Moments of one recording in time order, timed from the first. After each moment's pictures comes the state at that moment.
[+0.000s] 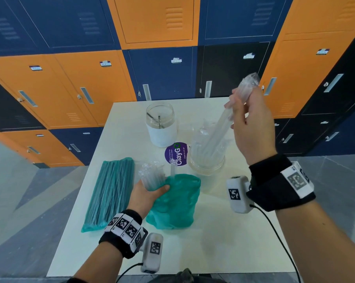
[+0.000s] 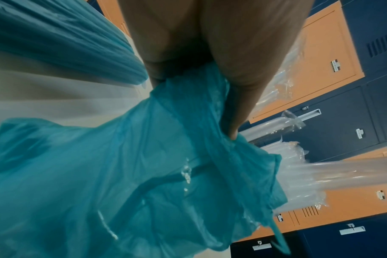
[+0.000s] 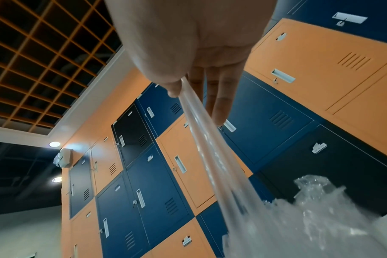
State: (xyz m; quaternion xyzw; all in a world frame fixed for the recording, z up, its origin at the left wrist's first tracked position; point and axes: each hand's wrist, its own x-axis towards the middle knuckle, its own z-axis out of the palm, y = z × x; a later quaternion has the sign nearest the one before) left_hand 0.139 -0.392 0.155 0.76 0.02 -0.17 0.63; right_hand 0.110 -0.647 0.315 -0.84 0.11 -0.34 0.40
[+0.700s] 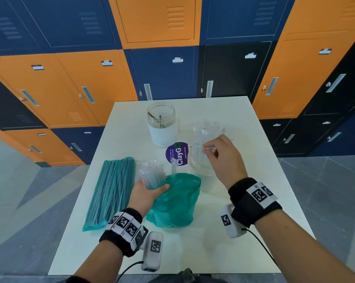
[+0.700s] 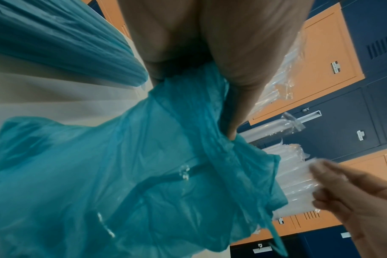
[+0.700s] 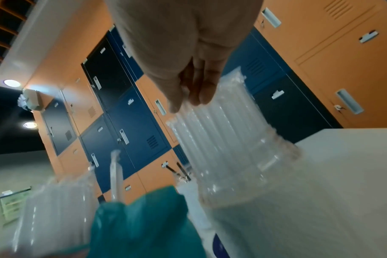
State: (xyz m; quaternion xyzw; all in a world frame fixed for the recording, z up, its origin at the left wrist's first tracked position) left_hand 0.140 -0.392 0.157 0.76 0.02 -0.16 0.63; right_hand 0.113 -0.630 0.212 -0.91 0.08 -0.22 0.35
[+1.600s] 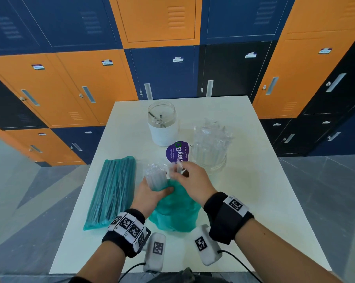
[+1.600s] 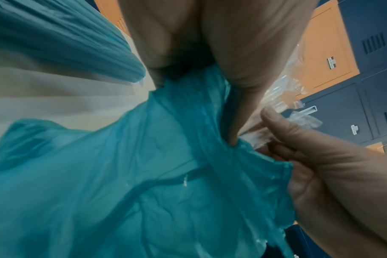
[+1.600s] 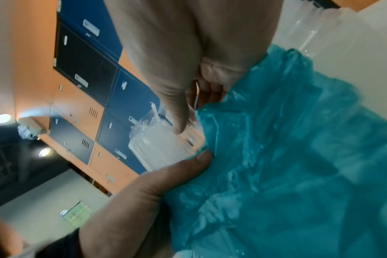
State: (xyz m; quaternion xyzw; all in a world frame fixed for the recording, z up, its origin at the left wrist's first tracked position) left_hand 0.135 -0.398 0.157 0.76 -0.01 -0.17 0.63; right_hand 0.109 -0.554 0.187 -0.85 0.08 -0.03 0.51
